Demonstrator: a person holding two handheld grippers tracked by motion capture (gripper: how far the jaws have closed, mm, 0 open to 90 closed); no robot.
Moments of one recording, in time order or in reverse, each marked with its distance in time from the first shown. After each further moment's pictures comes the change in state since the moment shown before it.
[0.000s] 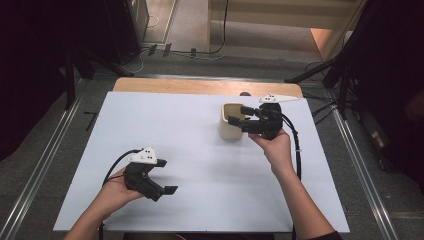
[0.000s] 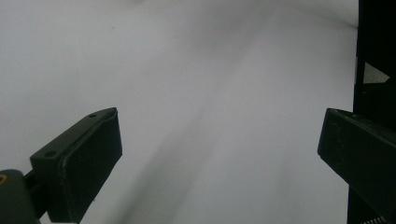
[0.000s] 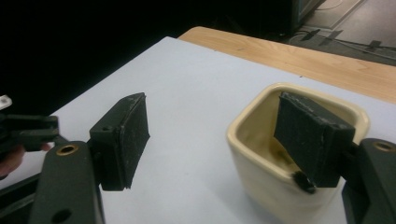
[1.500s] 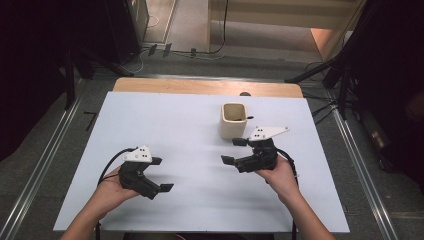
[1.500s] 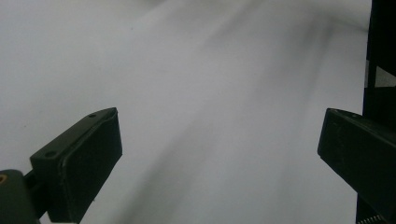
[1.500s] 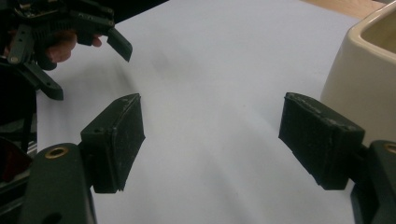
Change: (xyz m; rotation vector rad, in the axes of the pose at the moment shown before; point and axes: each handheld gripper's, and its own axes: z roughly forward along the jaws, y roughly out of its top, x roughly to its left) left arm 0.005 -0.003 -0.011 -0.006 0.038 -0.007; right arm 0.042 -0.063 -0.005 0.130 0.123 -0.179
